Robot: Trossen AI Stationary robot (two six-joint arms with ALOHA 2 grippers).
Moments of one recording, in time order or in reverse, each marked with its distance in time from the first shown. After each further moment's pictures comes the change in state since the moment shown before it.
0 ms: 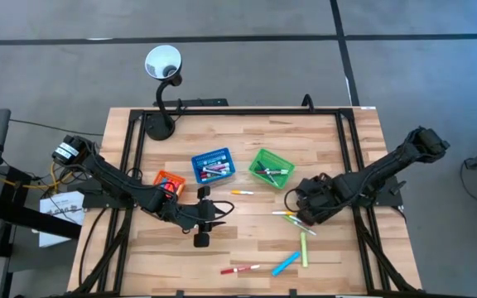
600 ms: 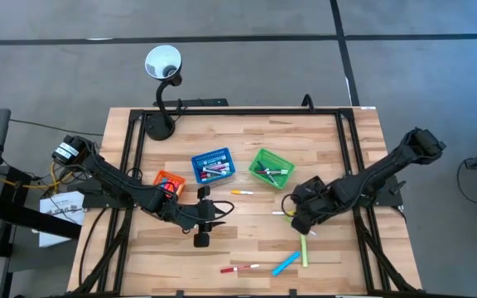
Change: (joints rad) left arm 0.000 0.000 0.000 0.000 0.000 -0.001; right arm 0.036 0.050 0.014 0.183 -0.063 0.006
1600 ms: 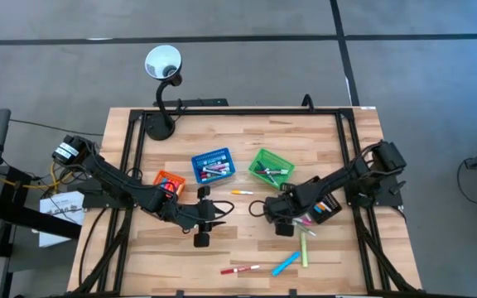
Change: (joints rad) left arm 0.001 0.000 0.000 0.000 0.000 0.000; right arm -0.165 0.472 0.207 0.056 -0.084 -0.554
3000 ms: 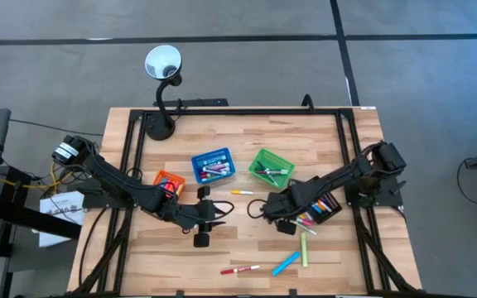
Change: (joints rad) left arm -0.002 0.000 0.000 0.000 0.000 0.000; right arm 0.026 -0.029 0.203 -0.389 -0.009 0.175
